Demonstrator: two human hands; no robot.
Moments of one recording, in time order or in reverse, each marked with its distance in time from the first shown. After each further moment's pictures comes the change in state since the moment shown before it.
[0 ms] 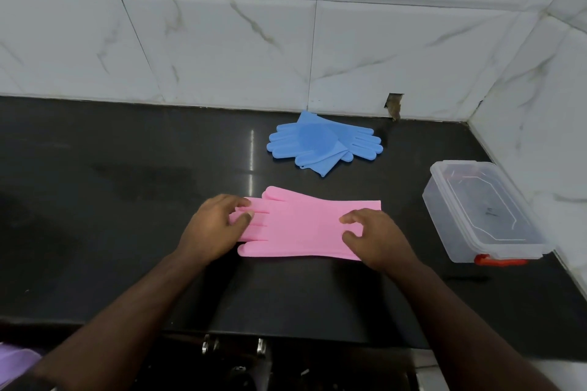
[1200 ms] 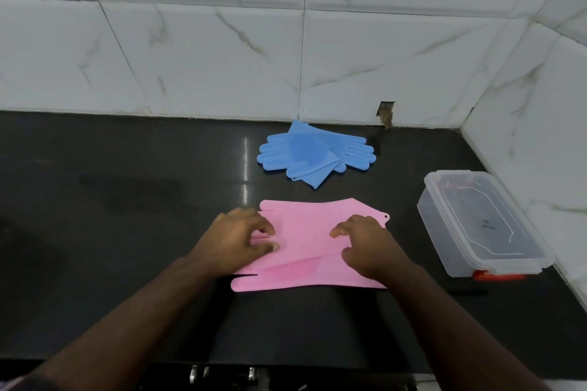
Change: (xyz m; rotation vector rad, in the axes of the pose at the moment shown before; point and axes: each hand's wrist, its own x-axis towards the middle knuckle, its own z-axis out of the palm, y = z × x) left_hand 0.027 0.030 0.016 0.227 -0.253 0.281; right_hand 0.028 0.004 -0.005 -0.198 -0.167 -0.043
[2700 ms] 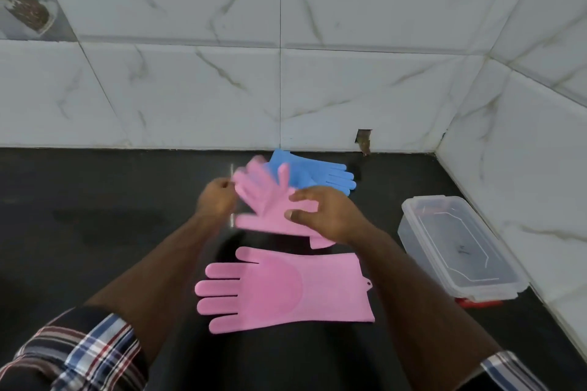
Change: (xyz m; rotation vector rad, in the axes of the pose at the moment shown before) left_hand 0.119 -0.004 -0.040 -0.694 0.385 -0.537; right_hand 0.051 -0.035 -0.073 0.412 0.179 -0.168
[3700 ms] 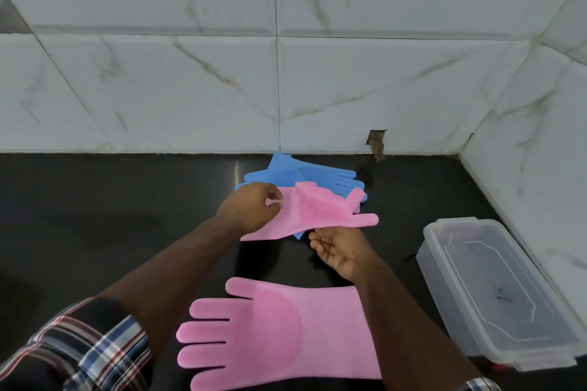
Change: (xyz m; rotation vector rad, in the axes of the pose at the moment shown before) left_hand 0.053 0.026 0.054 0.619 -0.361 0.348; right_hand 0.061 0.079 0.036 1.136 0.118 0.851
